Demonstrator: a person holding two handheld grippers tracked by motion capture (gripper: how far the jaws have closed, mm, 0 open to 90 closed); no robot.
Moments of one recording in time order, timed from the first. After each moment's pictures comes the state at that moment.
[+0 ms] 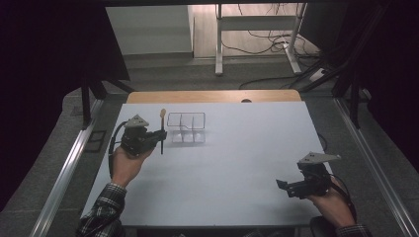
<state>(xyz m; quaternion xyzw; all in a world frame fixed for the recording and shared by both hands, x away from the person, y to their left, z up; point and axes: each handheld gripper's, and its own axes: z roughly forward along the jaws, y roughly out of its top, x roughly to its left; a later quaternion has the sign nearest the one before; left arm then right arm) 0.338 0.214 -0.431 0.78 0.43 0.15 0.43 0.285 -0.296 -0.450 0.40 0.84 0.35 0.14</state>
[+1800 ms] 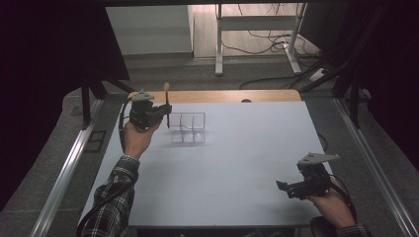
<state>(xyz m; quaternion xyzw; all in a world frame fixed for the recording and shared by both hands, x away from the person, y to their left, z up) 0.405 0.206 -0.407 0.75 0.44 0.19 0.46 0.285 -0.297 -0.452 0.40 0.84 0.34 0.13</state>
